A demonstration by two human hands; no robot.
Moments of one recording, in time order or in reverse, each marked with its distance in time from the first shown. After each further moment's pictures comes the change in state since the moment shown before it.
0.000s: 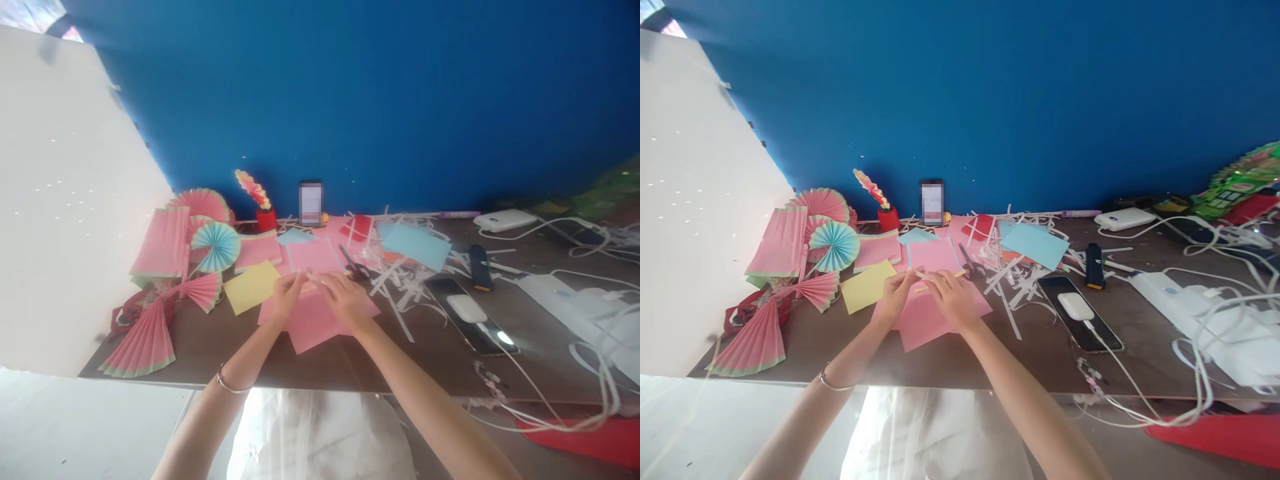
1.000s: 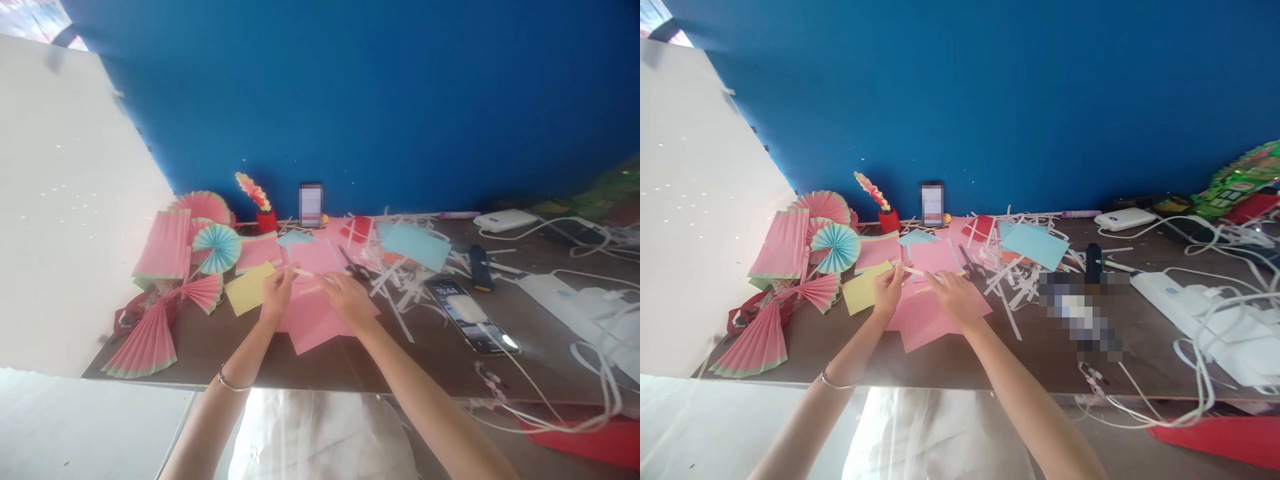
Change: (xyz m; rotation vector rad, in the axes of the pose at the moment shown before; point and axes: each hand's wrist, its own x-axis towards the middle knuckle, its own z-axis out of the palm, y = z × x) left_hand 0.009 0.000 -0.010 -0.054 0.187 -0.017; right_hand -0.003 0.009 -0.001 -0.229 -0.075 -0.128
